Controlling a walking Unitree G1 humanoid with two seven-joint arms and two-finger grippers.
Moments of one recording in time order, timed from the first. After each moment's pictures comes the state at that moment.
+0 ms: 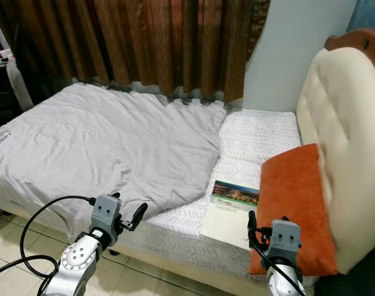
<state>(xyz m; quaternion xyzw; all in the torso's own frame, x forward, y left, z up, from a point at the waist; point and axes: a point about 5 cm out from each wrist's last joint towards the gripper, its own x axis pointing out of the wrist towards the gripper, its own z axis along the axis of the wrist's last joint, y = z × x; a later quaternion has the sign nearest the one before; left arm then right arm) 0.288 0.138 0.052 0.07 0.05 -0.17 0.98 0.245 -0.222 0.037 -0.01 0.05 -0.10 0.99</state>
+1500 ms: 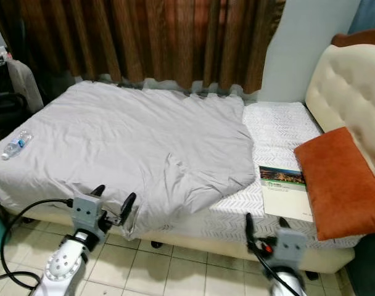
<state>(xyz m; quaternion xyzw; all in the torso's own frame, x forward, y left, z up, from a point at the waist) 0.271 0.158 0.077 0.04 -0.02 -0.13 0.99 0.237 -0.207 0.053 0.03 -0.01 -0.03 1.00</state>
